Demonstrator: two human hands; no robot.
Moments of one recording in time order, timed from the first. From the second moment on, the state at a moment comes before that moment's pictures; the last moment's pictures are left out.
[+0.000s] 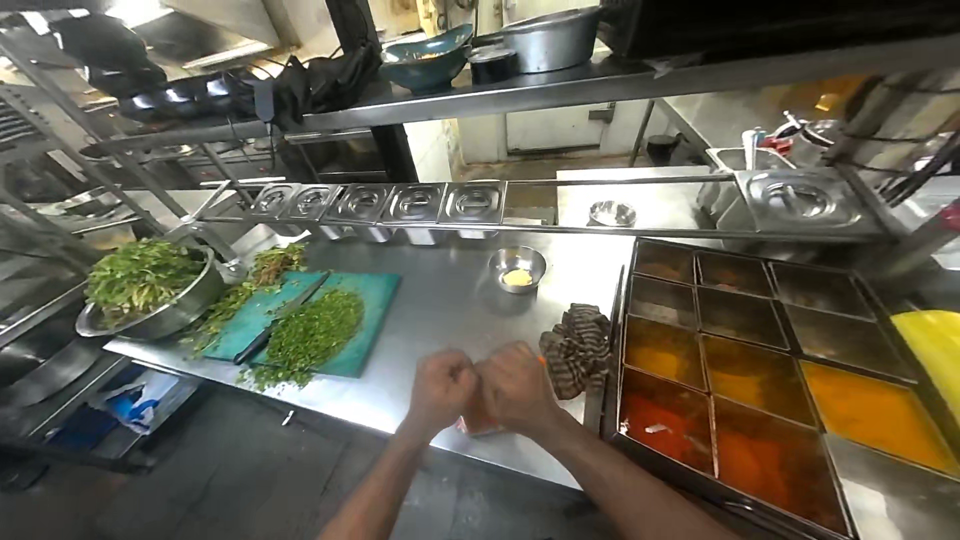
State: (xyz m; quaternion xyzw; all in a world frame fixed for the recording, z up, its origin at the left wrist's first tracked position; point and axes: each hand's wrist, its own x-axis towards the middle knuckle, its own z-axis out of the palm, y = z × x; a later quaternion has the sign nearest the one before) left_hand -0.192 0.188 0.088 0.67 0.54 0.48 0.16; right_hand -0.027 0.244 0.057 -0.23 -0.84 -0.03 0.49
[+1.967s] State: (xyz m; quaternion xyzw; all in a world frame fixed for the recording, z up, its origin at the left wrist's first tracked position) left_hand 0.189 0.062 0.071 0.47 0.23 0.32 0.79; right_hand 0.267 -0.059 -0.006 -0.36 -0.15 0.44 0.81
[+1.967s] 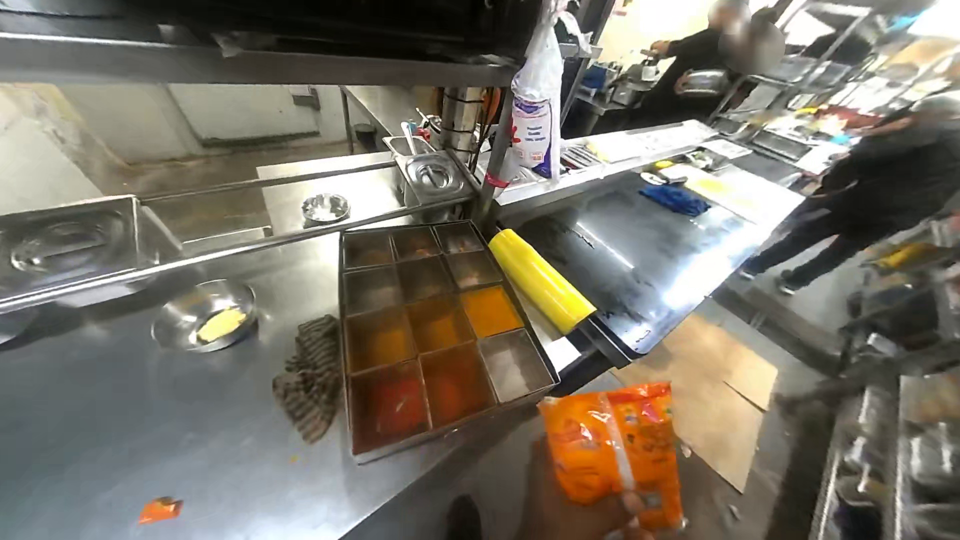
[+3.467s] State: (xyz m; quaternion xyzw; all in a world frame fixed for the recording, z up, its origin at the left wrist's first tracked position) left_hand 0.180 0.213 0.092 0.66 0.45 0.44 0.41; right_hand 0.454 0.142 0.210 -0.64 -0.67 0.22 0.31
